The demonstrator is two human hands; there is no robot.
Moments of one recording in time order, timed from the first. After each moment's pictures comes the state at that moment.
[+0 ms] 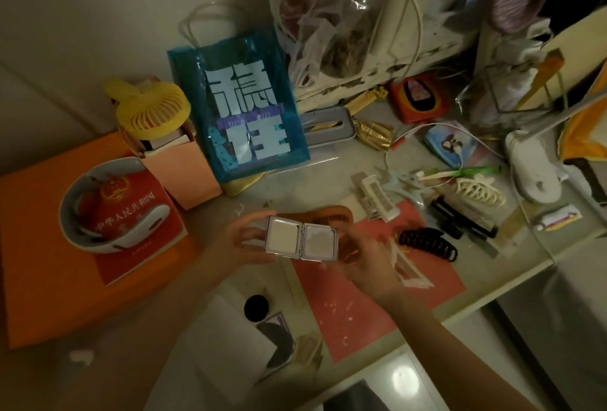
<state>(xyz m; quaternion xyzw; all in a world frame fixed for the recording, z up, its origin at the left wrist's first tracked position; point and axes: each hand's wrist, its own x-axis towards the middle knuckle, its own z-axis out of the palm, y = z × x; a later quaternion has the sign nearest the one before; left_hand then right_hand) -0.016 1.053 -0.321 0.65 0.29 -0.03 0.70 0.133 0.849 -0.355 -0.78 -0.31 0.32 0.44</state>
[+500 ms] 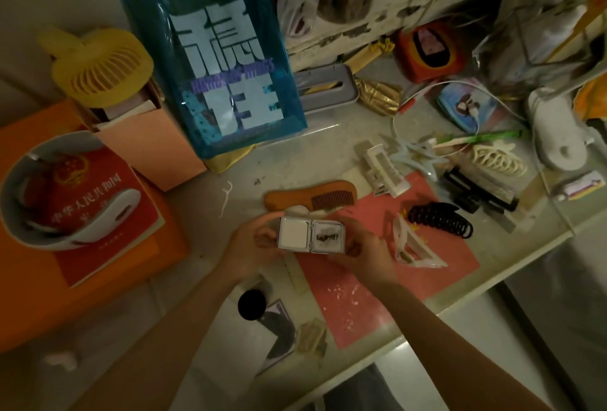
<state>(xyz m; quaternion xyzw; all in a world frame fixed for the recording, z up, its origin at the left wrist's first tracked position) -0.005 1.036 -0.423 0.68 0.35 -0.05 0.64 0.126 0.841 -0.425 -0.83 -0.23 0.33 0.39</state>
